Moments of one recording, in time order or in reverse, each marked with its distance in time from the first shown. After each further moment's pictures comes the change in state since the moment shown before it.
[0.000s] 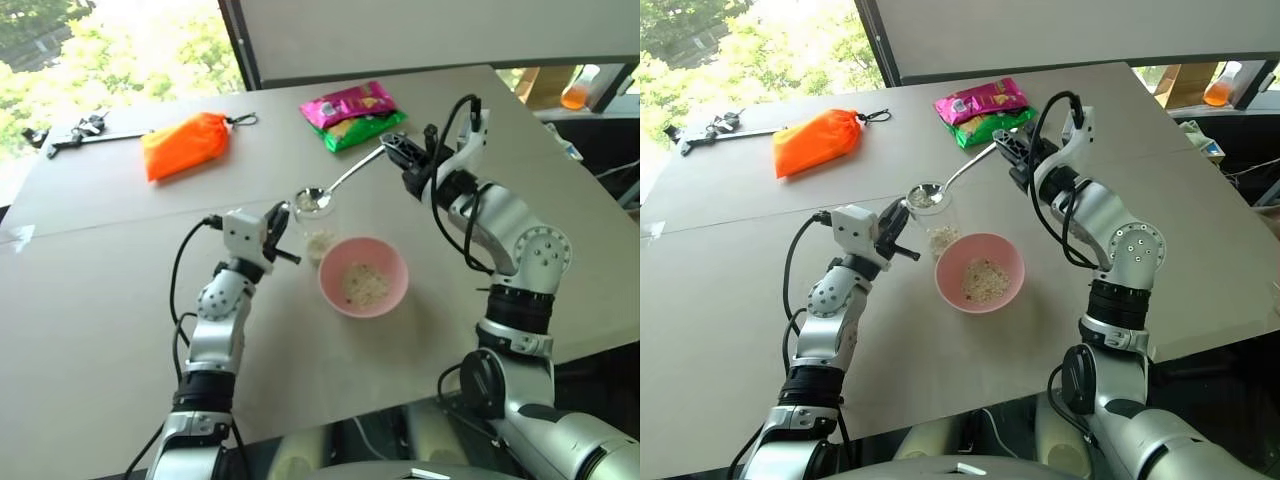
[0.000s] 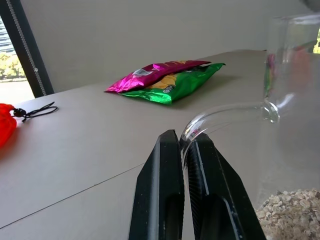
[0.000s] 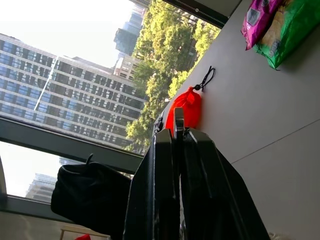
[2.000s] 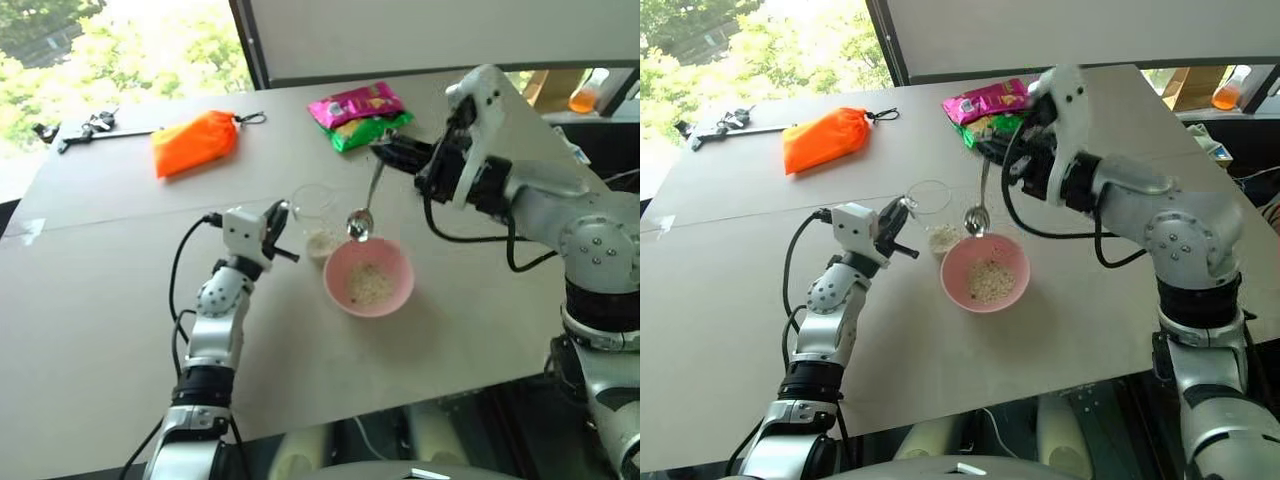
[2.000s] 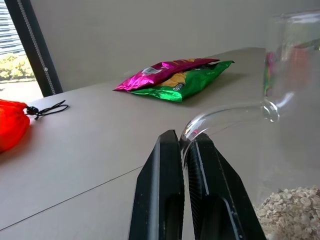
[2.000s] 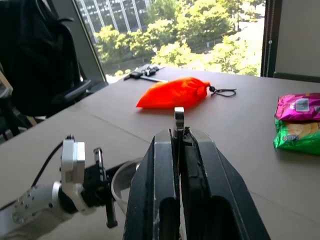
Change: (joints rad) left arm -0.024 0.016 0.002 0.048 0.003 -0.028 -0.009; right arm -0.163 -0.422 0.239 -0.229 -0.371 0.110 0.587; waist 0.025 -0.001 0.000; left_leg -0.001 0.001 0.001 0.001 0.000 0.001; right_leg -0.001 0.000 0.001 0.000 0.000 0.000
